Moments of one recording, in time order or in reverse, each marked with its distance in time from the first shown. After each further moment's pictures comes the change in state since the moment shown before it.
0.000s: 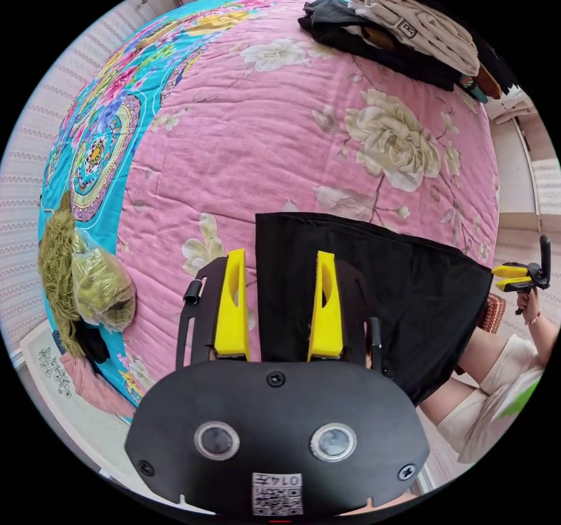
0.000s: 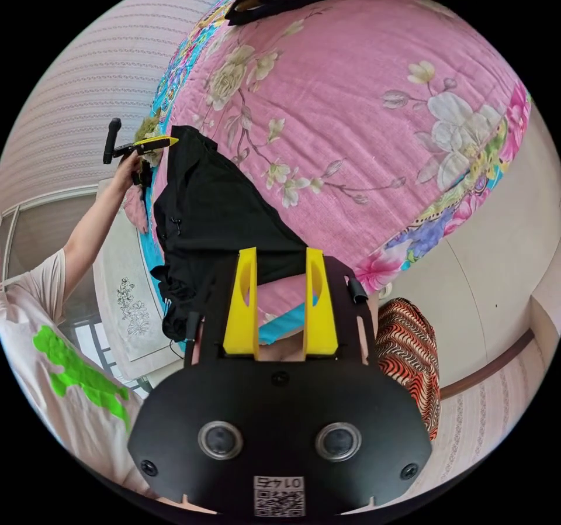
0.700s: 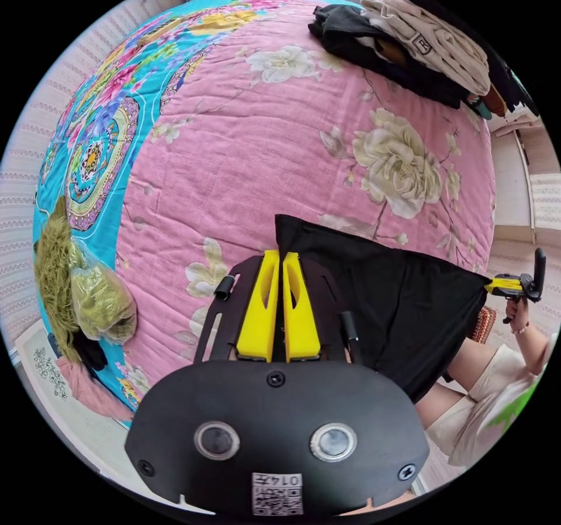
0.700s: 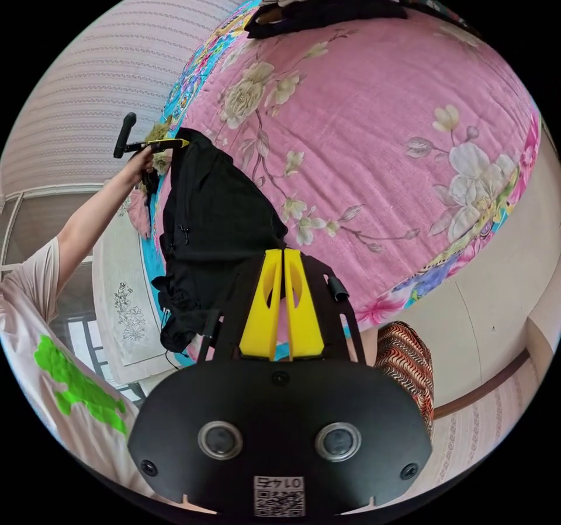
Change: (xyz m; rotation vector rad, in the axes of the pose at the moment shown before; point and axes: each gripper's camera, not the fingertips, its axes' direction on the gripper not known) left arm -0.007 -0.038 -0.018 0.005 0.036 -0.025; right arm 0.022 0.000 -0.049 0.072 -0.018 -0.050
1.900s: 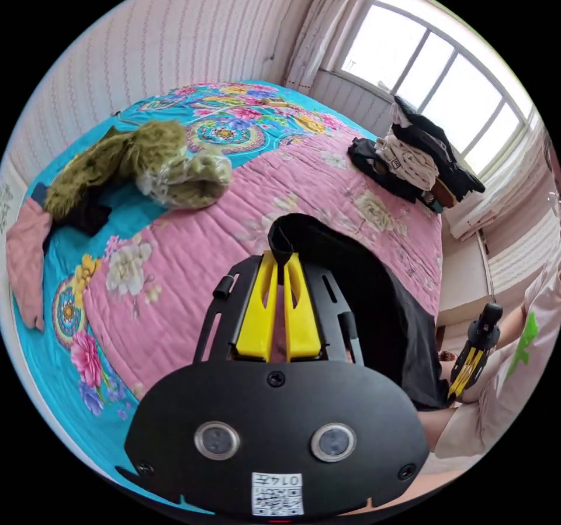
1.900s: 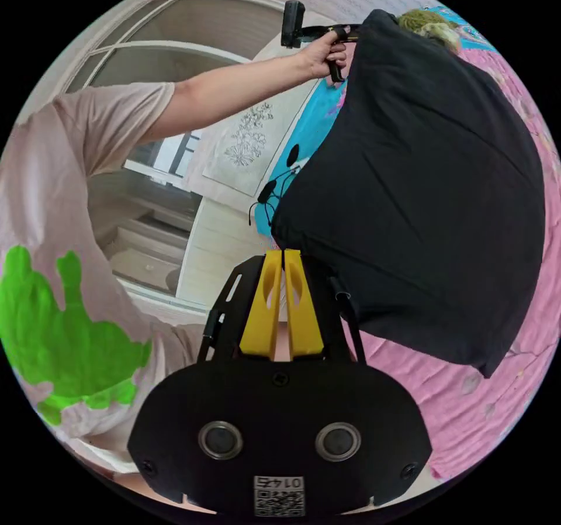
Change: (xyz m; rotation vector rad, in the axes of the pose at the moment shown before) left arm -0.115 0.395 -0.006 0.577 0.148 -0.348; right arm -0.231 0.172 0.176 -0.633 -0.465 -0.912
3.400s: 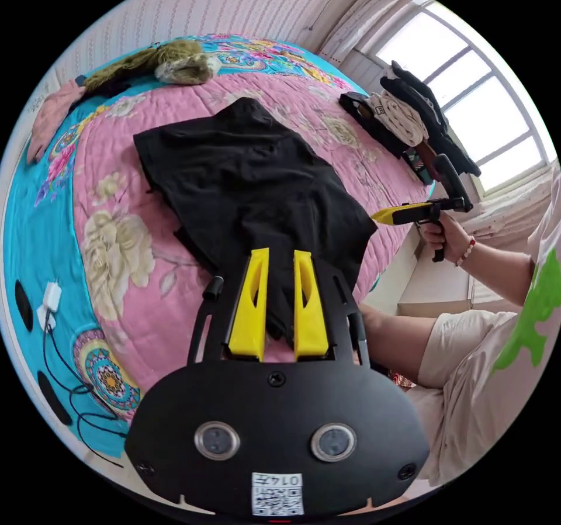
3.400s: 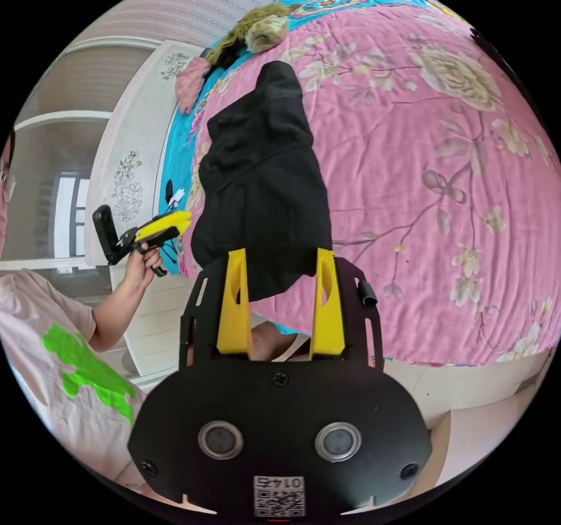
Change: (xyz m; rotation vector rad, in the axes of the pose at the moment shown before) left arm 0.128 0.278 -0.001 -0.133 0.026 -0.265; right arm 0.114 -0.135 -0.028 0.122 0.428 0.505
